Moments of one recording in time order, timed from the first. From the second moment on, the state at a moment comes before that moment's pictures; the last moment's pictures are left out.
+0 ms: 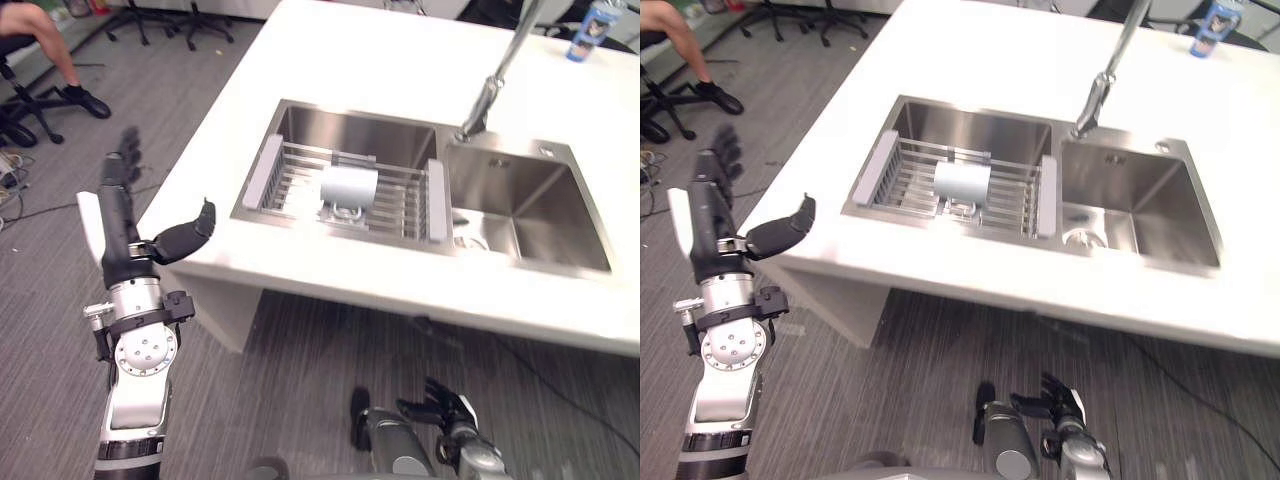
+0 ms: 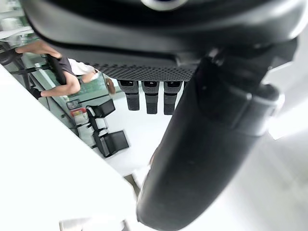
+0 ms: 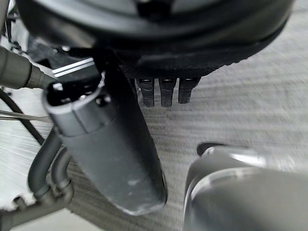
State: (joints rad) left arm -0.05 0.40 0.14 -0.17 0.12 -0.16 0.30; right arm 0.09 -0.18 -0.11 0.89 0.09 -0.08 -0.01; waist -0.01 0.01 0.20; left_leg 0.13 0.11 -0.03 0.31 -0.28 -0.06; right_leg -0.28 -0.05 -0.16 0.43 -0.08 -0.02
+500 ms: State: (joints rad) left arm -0.25 0.74 -0.23 -0.14 0.22 -0.23 0.05; right arm 0.17 -0.16 -0.09 0.85 0.09 -0.10 0.01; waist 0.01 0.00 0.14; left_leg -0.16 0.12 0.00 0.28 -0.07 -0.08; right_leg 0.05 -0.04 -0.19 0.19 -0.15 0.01
